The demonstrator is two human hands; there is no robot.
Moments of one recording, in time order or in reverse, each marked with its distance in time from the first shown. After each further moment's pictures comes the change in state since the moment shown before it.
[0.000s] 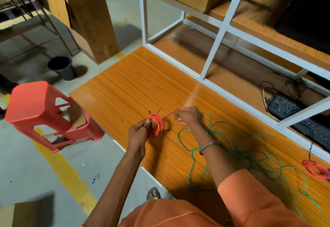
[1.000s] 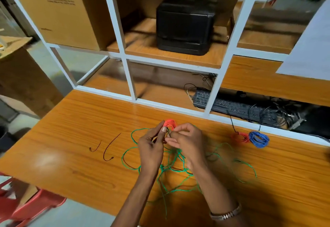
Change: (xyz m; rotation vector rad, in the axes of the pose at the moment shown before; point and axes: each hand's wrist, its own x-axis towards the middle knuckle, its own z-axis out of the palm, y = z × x) left_hand -0.172 -0.046 0.215 0.328 -0.457 0.534; right_hand -0.171 0.055 -0.231 0.774 0.238 -0.190
